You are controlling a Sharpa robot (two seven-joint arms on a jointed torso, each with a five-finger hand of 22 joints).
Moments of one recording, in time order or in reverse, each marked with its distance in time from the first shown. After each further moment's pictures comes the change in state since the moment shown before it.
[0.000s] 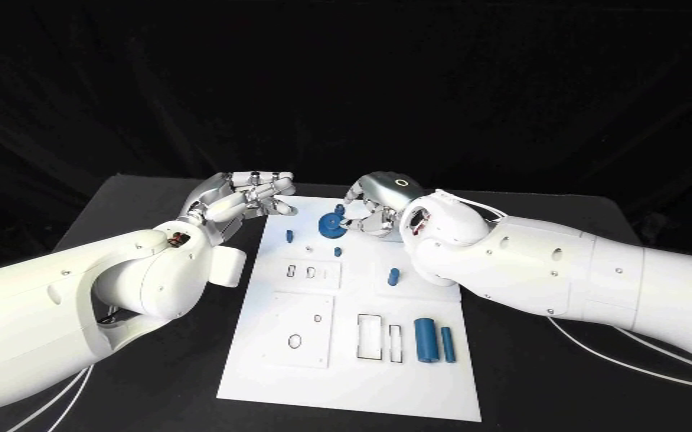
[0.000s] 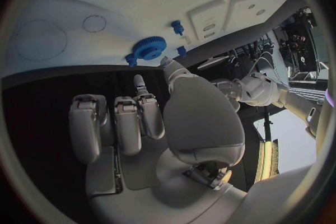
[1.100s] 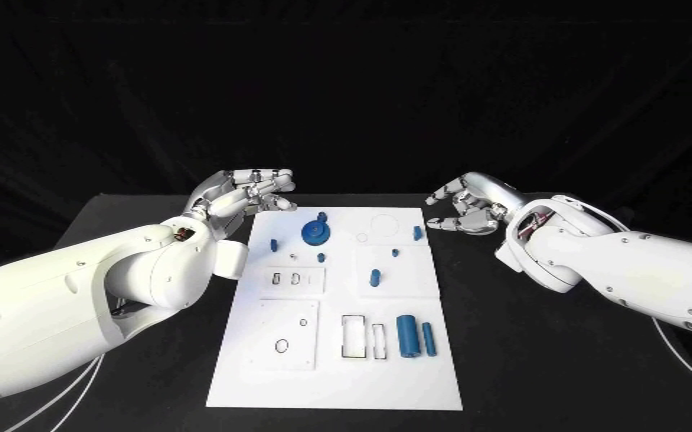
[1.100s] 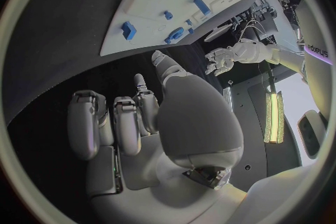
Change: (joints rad) left arm -0.004 0.044 -0.004 -0.071 0.016 0.017 0.003; left_hand 0.000 0.000 0.003 -0.003 0.000 0.000 0.000 0.000 0.000 0.000 0.000 0.000 0.000 -0.011 0.003 0.000 0.001 0.000 -0.011 0.004 0.000 0.000; right arm -0.033 -0.359 0.006 0.058 0.372 0.020 0.324; right_hand 0.102 -0.018 -0.017 -0.083 0.011 0.023 -0.019 0.000 0.002 -0.046 -0.013 -0.056 0.000 0.000 0.000 -0.008 0.001 0.000 -0.007 -0.007 -0.078 0.001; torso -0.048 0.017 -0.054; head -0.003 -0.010
